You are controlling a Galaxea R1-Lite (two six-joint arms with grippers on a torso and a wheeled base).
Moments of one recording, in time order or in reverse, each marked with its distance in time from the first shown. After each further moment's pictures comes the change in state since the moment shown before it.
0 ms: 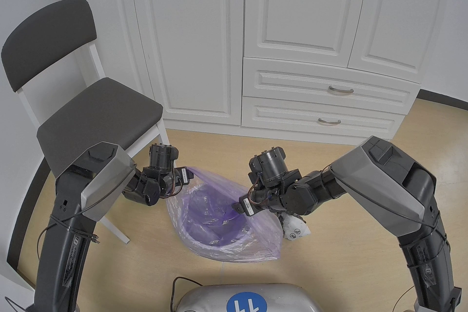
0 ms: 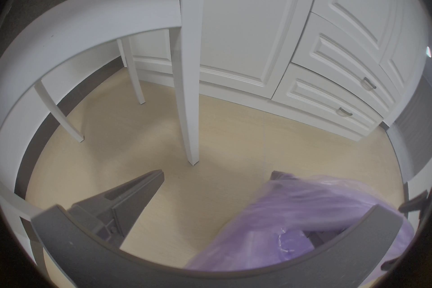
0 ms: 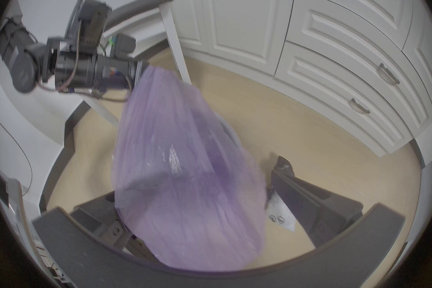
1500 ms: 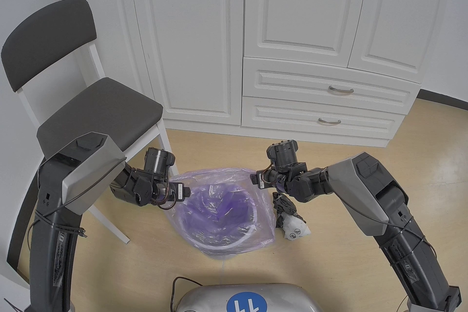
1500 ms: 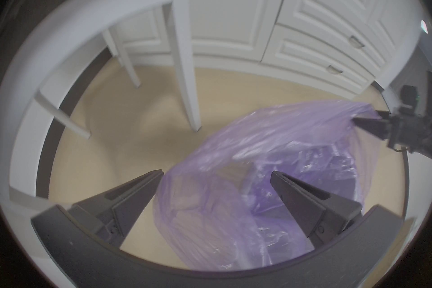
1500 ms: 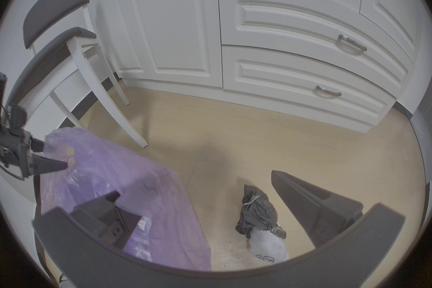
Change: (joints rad) left arm -0.008 -0.136 0.181 0.196 -0.059 0.092; right arm -0.152 0.288 -0.417 -0.045 -0.107 0.133
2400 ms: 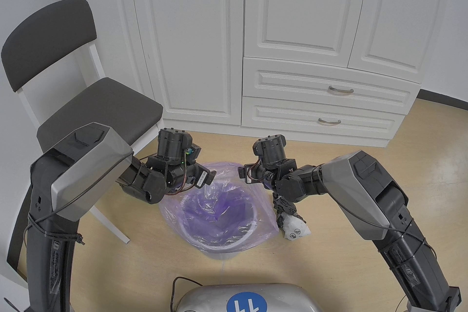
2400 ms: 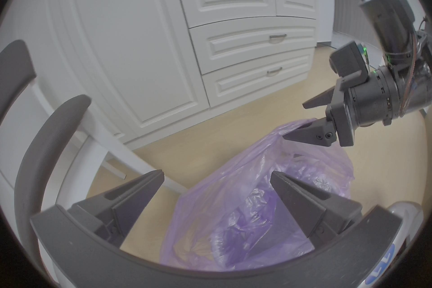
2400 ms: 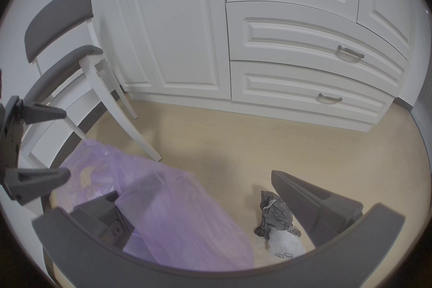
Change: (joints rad) left arm -0.122 -0.116 0.043 -0.242 -0.037 0.504; right arm 0.072 -0.045 -0.008 -0.004 -0.062 0.079
